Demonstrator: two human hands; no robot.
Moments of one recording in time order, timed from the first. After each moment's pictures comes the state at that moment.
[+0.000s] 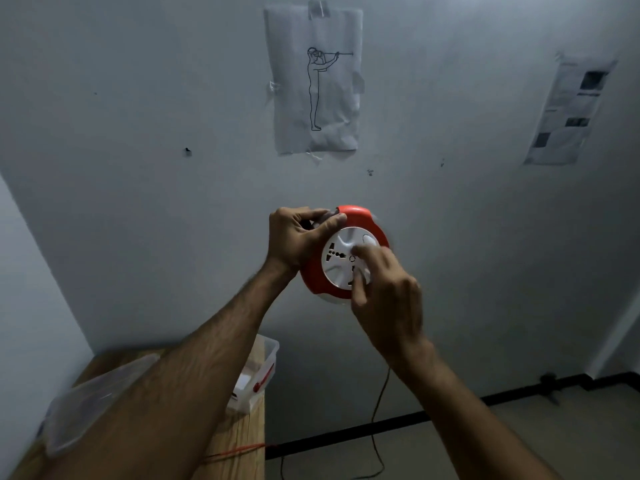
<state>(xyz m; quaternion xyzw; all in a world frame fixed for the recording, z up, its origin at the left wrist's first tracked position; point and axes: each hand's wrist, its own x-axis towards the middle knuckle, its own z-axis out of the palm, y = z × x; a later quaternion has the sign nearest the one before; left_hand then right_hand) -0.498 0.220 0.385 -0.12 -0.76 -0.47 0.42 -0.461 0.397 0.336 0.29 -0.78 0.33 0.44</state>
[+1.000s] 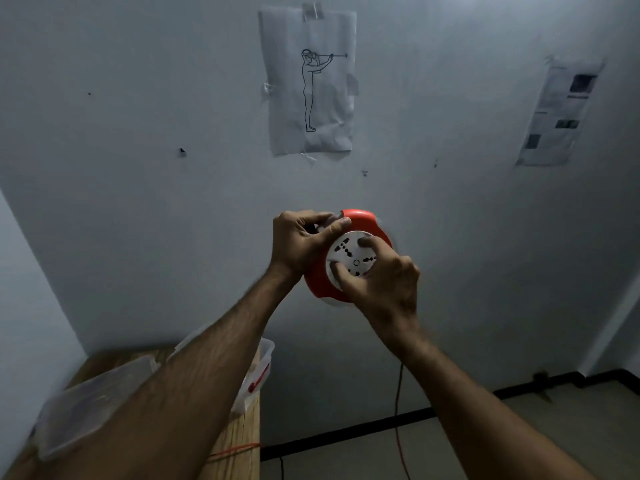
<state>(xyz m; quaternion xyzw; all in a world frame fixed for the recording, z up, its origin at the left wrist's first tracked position) -0.494 0.237 0.382 -0.14 -0.76 -0.46 0.43 -0.478 0.398 0.346 0.21 -0.80 0.40 0.40</state>
